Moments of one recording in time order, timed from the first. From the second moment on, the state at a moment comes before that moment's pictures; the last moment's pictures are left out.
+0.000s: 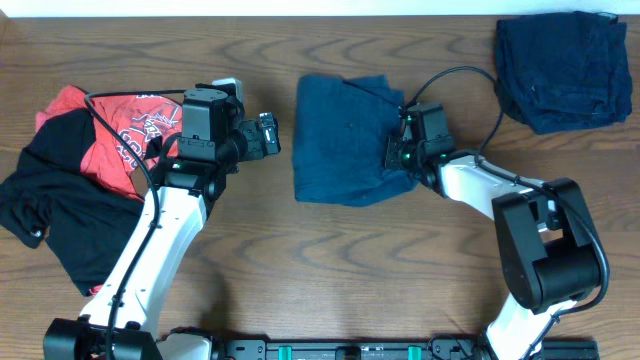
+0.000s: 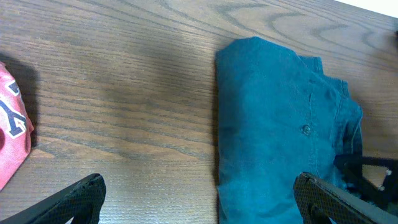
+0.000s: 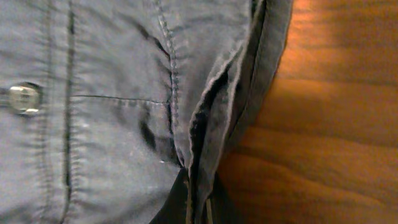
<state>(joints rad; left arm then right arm) -0.17 1.41 0.98 -0.34 0.12 -0.32 0.29 1.90 0.97 0.04 -0.22 0.46</state>
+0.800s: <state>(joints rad) -0.17 1.41 0.98 -0.34 0.12 -0.32 0.05 1.58 0.98 0.48 -0.44 0.76</state>
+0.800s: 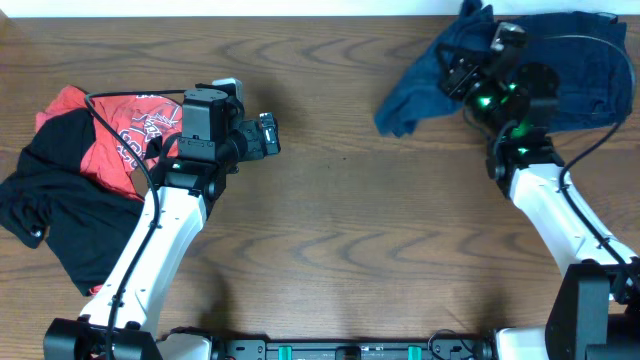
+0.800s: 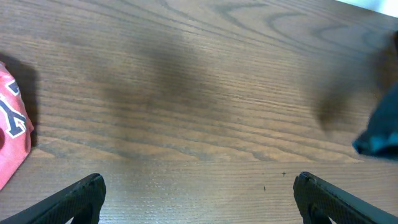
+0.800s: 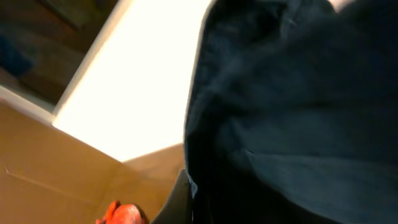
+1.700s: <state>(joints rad) -0.17 1.41 0.98 -0.33 0.06 -0.32 -0.20 1.88 1.40 0.66 -0.35 0.71</state>
